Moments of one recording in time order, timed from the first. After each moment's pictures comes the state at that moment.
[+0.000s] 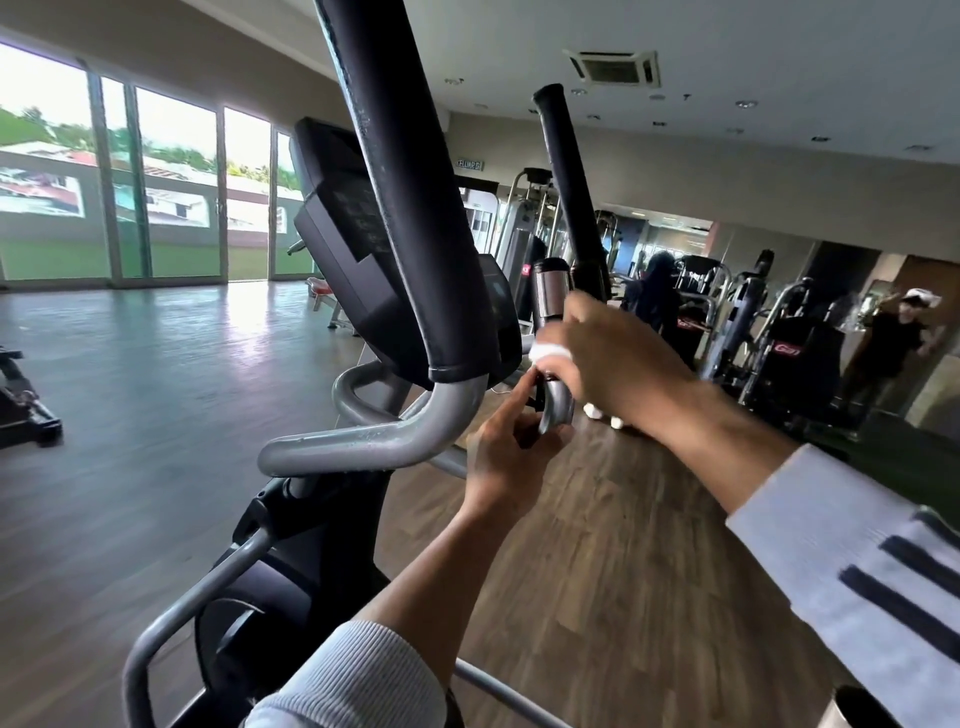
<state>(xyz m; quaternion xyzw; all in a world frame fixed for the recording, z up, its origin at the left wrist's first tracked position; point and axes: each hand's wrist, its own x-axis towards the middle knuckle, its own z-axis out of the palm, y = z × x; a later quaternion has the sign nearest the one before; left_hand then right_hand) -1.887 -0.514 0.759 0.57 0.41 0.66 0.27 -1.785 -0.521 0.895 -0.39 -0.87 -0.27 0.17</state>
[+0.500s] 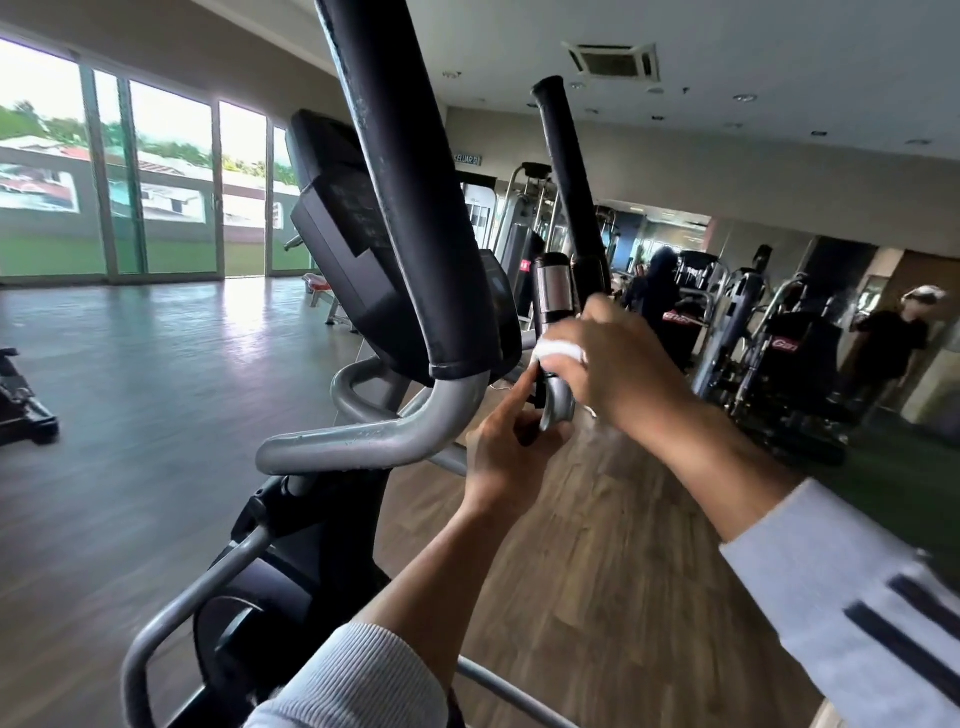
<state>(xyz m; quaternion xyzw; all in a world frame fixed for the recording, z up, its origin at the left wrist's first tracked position) -1.887 -0.511 0.757 0.58 0.41 0.65 0.26 -1.783 -0.523 0.879 -0.43 -0.84 -0.20 0.28</state>
